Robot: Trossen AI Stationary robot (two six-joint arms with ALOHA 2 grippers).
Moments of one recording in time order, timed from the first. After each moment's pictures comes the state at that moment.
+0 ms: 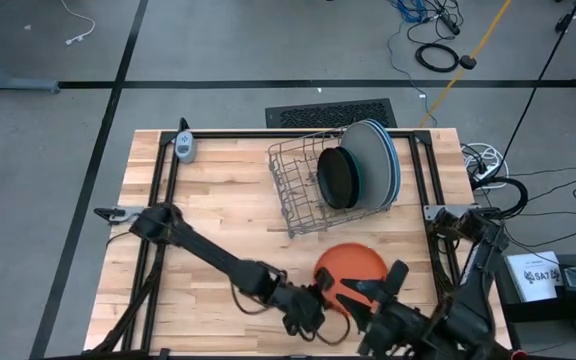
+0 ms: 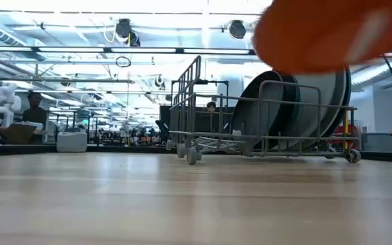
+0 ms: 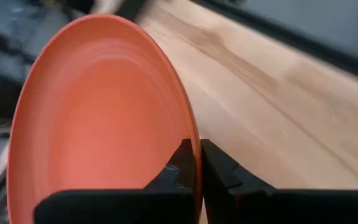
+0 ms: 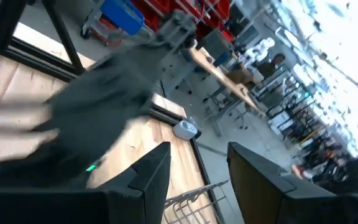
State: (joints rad) left arm -0.48 2.12 1.72 -0.28 -0.25 0.59; right arm 0.93 1.96 2.22 -1.27 1.34 0.31
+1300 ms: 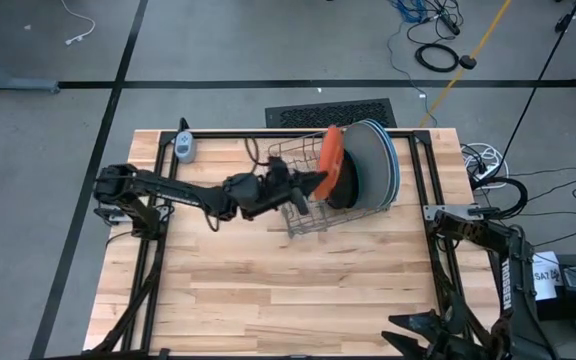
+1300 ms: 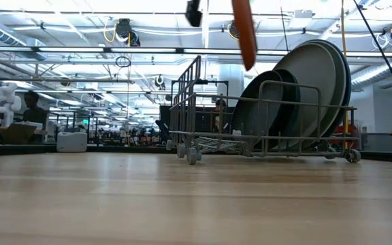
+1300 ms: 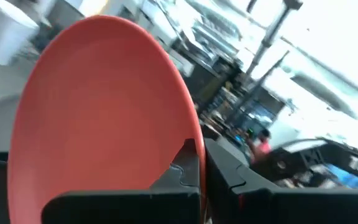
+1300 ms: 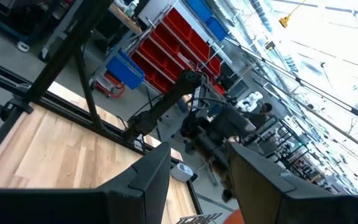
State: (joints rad) left arm -0.06 1.67 1.19 0.72 -0.39 -0.57; right arm 1.20 1.96 2.22 -1.33 1.57 0.38
